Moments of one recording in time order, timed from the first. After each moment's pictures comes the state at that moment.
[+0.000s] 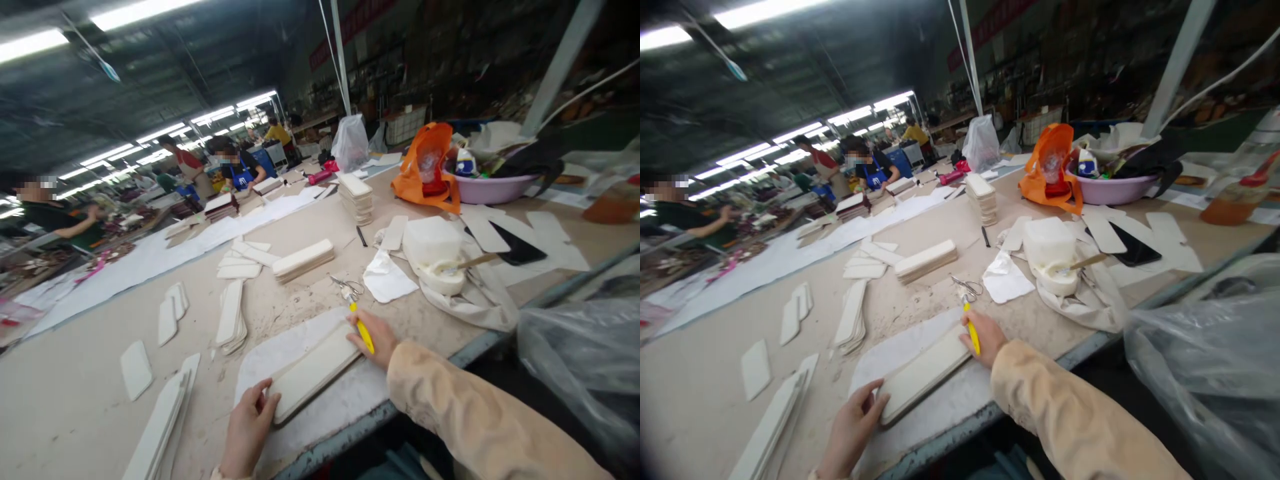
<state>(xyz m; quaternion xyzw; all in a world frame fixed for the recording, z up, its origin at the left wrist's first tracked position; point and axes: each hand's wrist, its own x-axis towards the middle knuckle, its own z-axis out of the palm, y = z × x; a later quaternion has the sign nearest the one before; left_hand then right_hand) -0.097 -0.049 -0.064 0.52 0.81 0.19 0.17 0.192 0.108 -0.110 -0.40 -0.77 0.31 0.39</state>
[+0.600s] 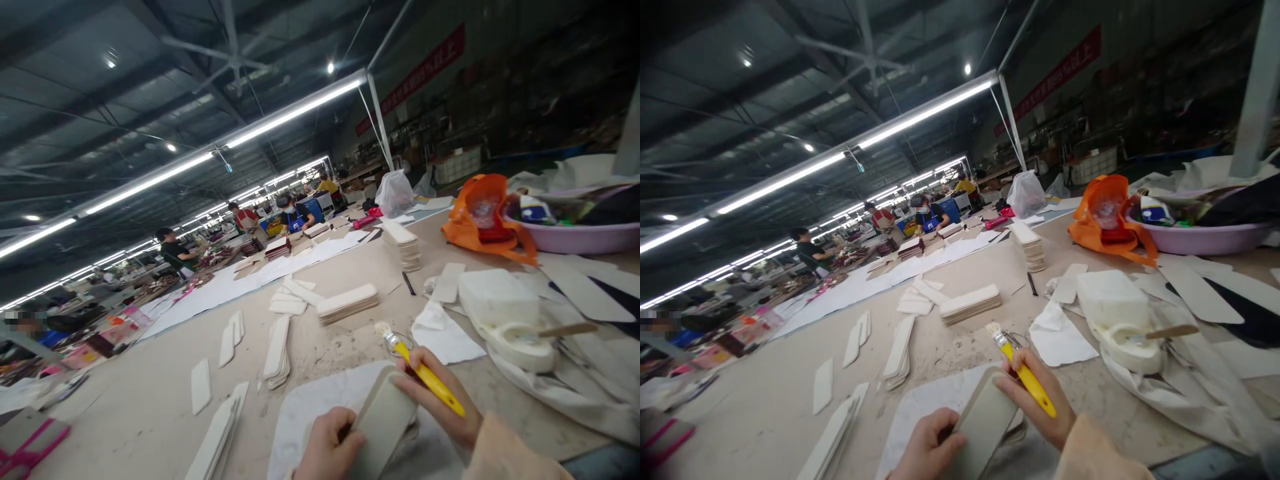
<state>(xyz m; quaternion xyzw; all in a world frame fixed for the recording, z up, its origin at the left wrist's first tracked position) -0.012 0.002 -0.014 0.59 0.70 0.25 0.33 0.208 0.107 -0.046 -0.30 -0.59 0.58 0.48</state>
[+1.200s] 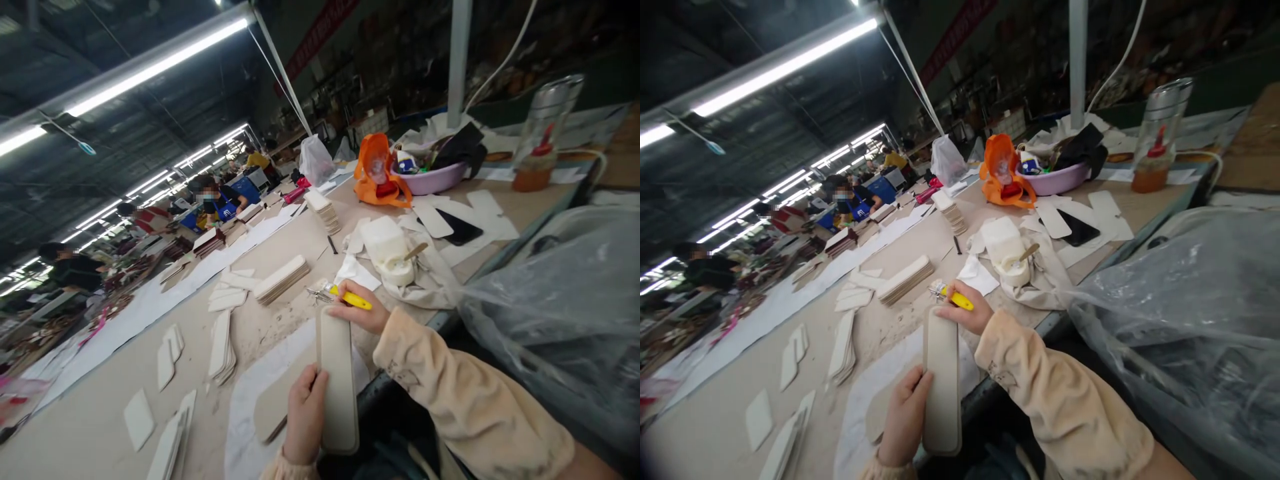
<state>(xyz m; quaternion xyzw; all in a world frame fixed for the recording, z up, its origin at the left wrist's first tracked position) 0.081 -0.003 -0.027 0.53 0.70 0.30 0.39 0.258 0.129 -0.032 -0.26 -0.54 0.60 0.53</state>
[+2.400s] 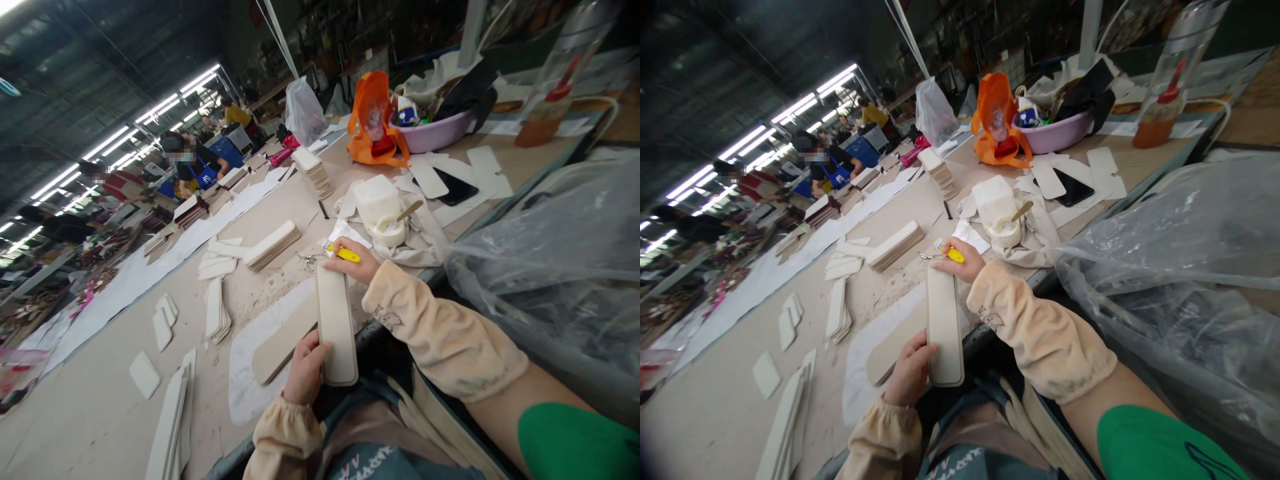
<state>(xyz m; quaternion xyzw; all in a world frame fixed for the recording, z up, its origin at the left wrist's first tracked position) 0.090 -0.019 -0.038 0.35 0.56 0.39 0.64 0.263 0.148 -0.055 -0.32 -0.57 0.53 0.54</state>
